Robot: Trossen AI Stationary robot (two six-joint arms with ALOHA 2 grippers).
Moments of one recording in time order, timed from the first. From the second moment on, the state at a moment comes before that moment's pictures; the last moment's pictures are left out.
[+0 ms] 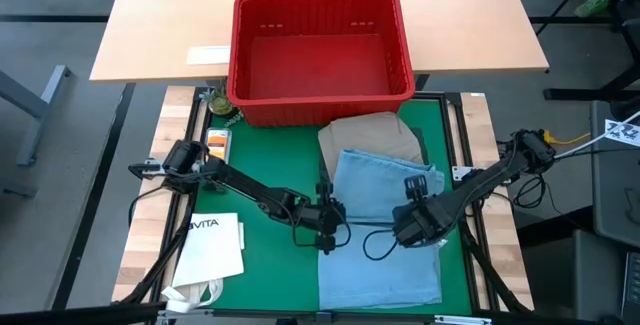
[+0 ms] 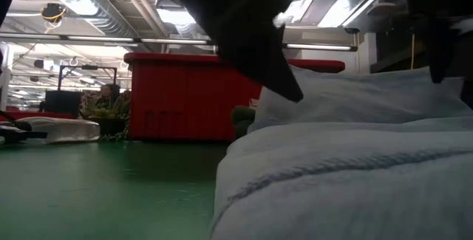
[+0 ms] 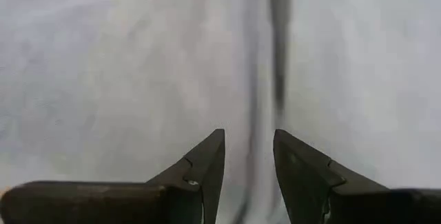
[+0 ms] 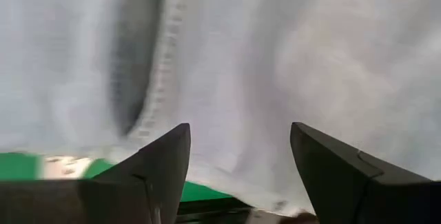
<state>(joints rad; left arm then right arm) -0.30 2.00 1.36 -0.21 -0.42 -0.13 0.57 1.53 1.11 -1.35 0.24 0.33</state>
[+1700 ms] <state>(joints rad) -0.49 1.99 1.36 -0.12 -0.30 -0.34 1.13 1.88 1.13 -0.67 0.16 0.71</state>
